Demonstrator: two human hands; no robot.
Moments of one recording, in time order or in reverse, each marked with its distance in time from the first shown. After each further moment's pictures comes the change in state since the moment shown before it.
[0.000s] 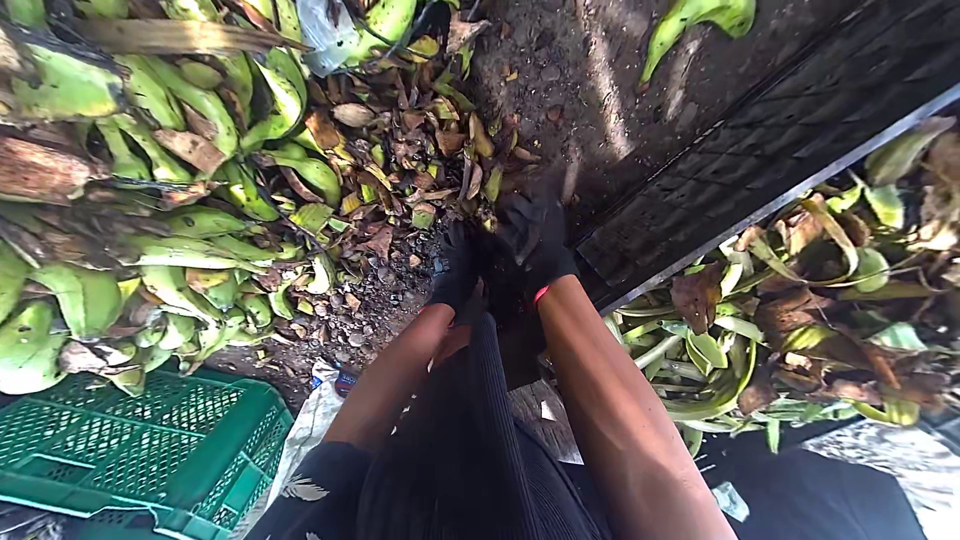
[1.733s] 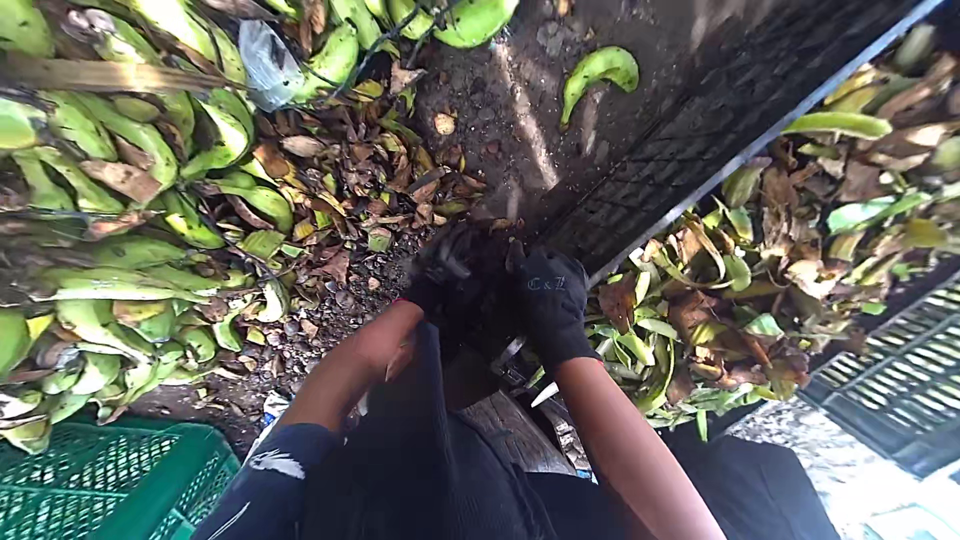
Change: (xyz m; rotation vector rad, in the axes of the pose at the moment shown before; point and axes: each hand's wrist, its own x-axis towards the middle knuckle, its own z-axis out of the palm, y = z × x) left_hand -0.010 0.044 -0.039 0.358 -0.133 0.724; right_hand -0.090 -0.048 -0.061 -1.867 0.071 -0.427
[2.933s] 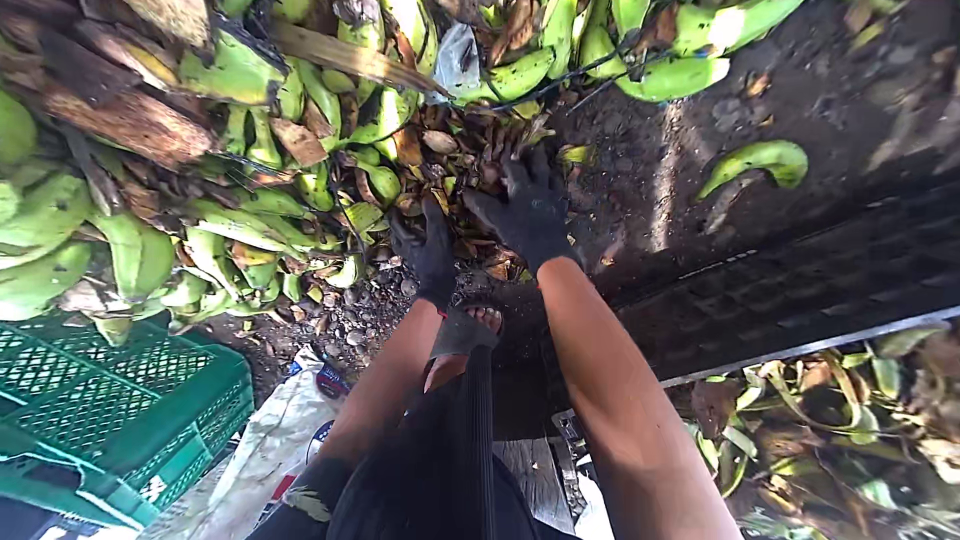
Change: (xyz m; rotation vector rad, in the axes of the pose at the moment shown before) left_hand -0.030 -0.090 -0.021 -1.250 1.209 -1.019; right_hand 0.150 -0.139 -0.008 0.406 0.022 -0.304
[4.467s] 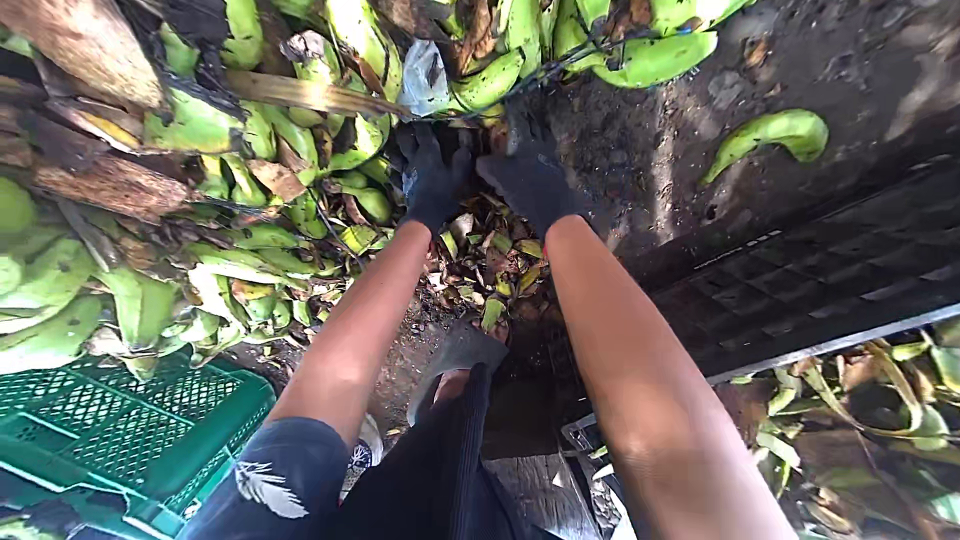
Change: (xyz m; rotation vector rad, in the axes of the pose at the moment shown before) left_hand 0.063 0.086 0.061 0.936 -0.341 0.495; right_hand 0.034 -0.003 -0.034 0.252 0.026 -0.003
